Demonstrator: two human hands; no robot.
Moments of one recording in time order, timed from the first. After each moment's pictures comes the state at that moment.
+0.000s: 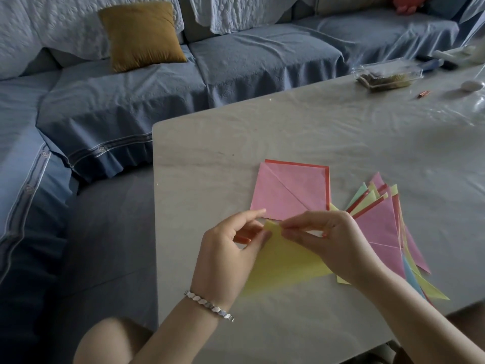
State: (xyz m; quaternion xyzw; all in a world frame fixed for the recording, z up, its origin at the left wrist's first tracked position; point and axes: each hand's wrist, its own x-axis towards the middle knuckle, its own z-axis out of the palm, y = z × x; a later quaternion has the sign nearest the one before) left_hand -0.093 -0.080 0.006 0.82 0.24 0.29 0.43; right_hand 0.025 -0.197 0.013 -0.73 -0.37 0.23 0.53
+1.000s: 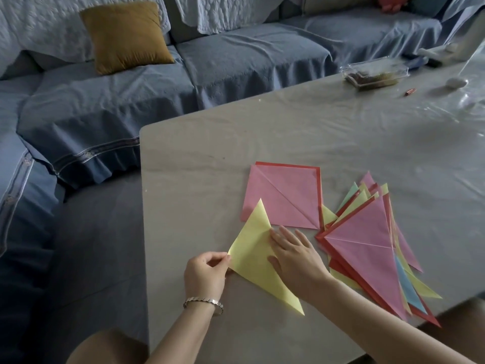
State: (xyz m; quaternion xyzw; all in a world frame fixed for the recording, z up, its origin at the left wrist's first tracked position) left_hand -0.093 -0.054 -0.089 0.65 0.53 0.18 0.51; right_hand 0.034 -0.176 -0.093 -0.84 -0.52 0.14 0.06
